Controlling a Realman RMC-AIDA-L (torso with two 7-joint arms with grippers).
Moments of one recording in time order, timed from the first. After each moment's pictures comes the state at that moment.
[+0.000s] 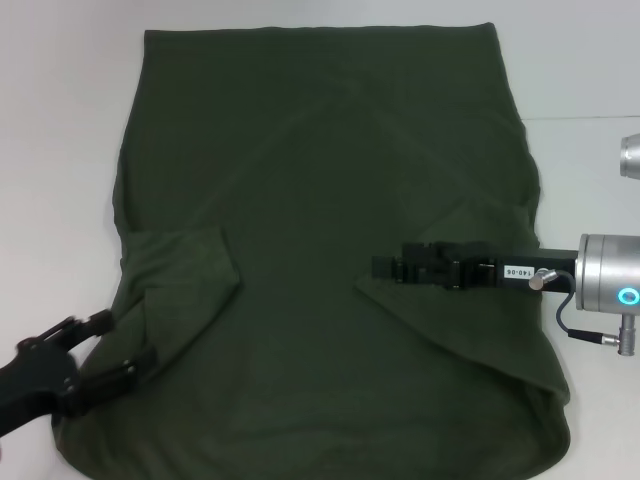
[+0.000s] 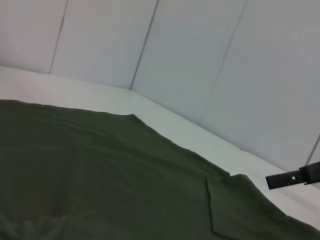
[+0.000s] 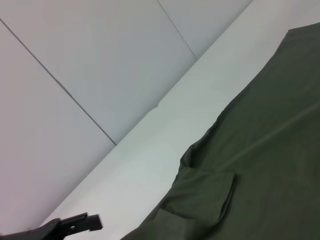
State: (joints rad) left arm -0.23 -2.13 0.53 0.65 1.89 1.56 -1.27; right arm 0.63 2.08 -0.73 -0.51 -1.96 -1.38 1.77
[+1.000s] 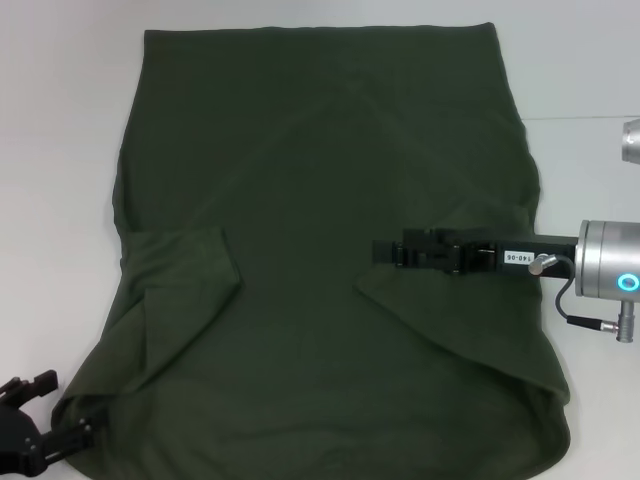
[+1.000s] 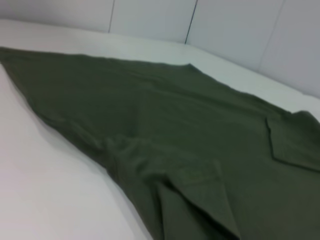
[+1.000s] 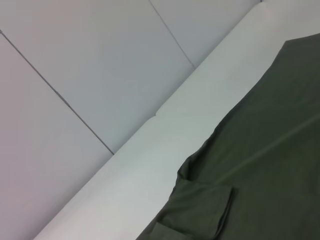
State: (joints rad) left arm -0.13 -2.16 0.46 0.72 2.00 1.46 -1.19; right arm 0.64 2.08 -0.72 -0.51 -1.95 -1.37 1.78
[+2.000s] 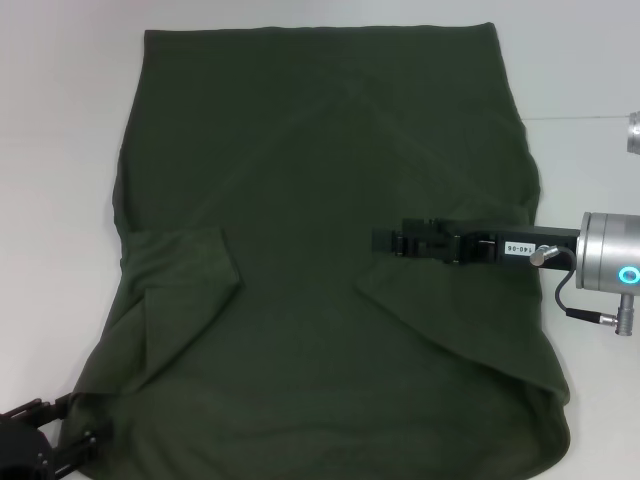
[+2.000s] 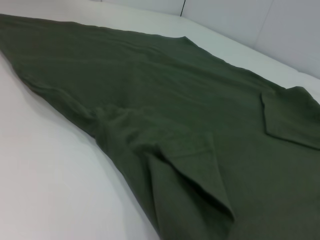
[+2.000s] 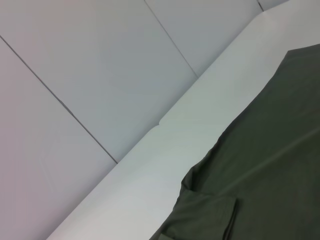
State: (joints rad) left arm -0.14 -2.16 0.46 0.72 2.07 1.45 -1.23; right arm 0.65 2.07 -0.72 -0.51 -1.93 -1.37 1.78
